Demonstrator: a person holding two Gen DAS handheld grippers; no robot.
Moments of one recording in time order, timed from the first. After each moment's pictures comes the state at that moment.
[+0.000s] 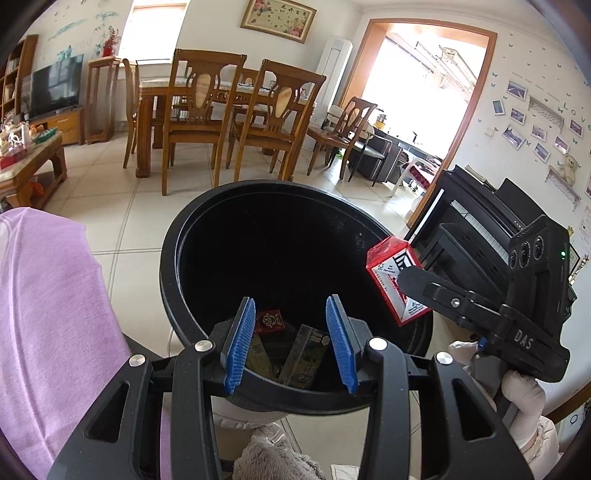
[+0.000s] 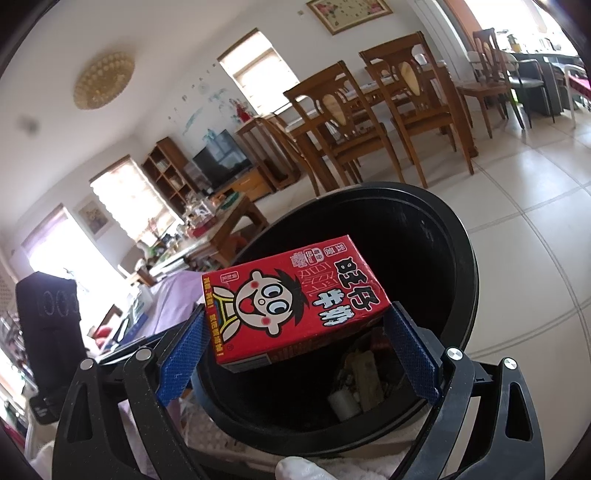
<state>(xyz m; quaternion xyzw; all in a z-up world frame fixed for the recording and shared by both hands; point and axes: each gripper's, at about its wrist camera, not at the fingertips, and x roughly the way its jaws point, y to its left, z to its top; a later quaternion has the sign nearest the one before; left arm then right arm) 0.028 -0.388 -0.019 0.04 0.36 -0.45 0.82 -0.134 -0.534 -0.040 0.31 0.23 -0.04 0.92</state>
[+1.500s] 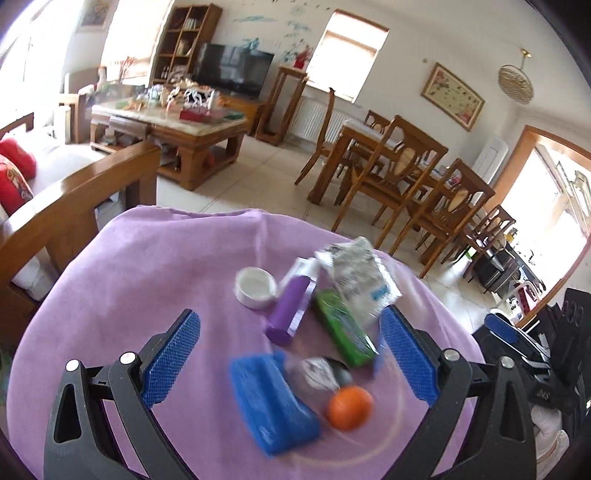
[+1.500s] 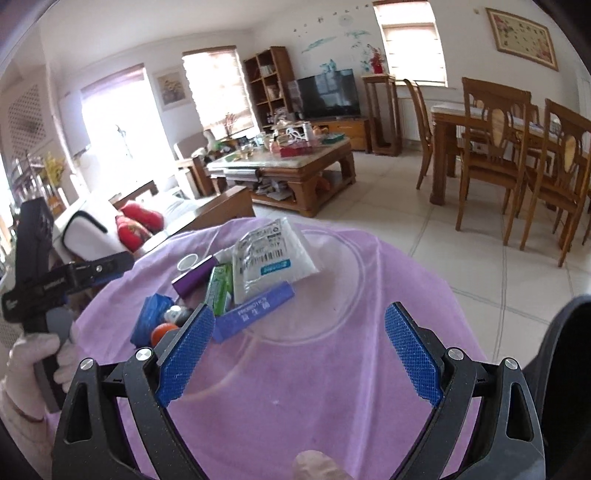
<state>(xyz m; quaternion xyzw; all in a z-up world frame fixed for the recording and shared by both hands) 0.205 0.001 -0.001 -0.11 0.37 -0.18 0.90 0.145 -0.195 0.027 0.06 0.32 0.12 0.94</state>
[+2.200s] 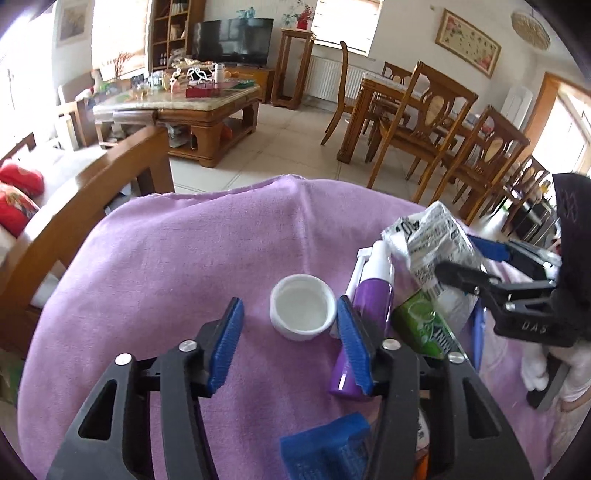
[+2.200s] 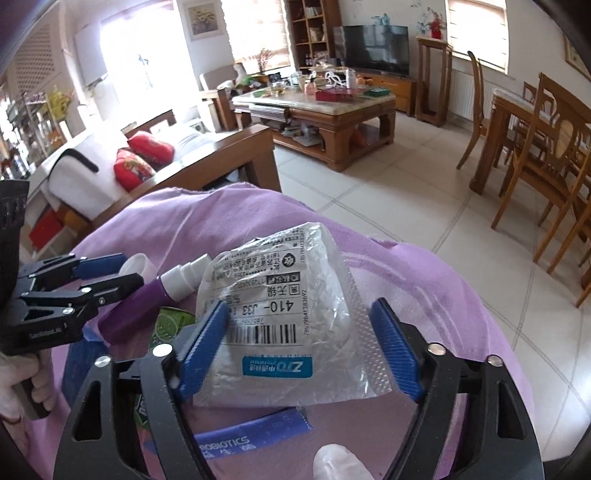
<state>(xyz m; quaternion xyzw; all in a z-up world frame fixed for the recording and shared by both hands) 0.254 -0.017 -0.042 -0.01 0.43 -0.14 0.89 0.308 -0.122 -0.028 -0.02 0.41 0.19 0.89</state>
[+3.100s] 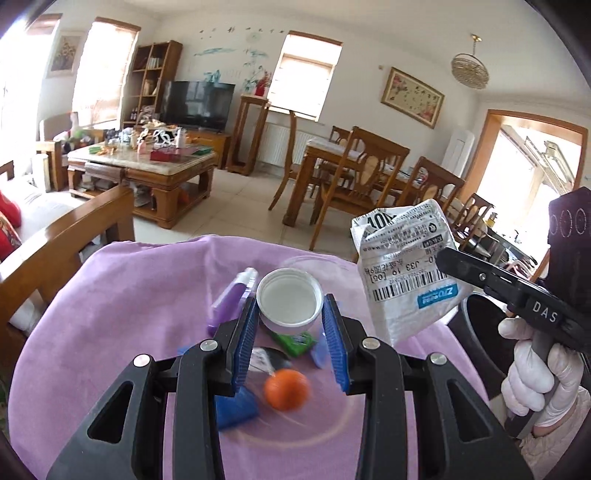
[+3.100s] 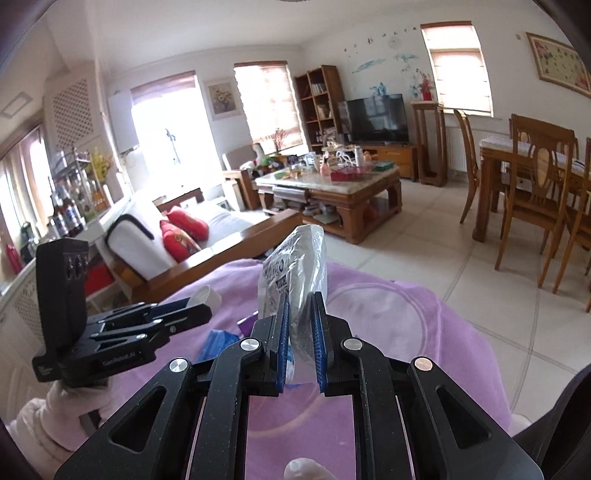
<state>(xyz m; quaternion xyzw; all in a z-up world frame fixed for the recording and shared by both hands) 0.138 -0.037 0.033 -0.06 0.29 -0.23 0.93 0.093 -0.185 0.088 0.07 0.25 0.20 0.95</state>
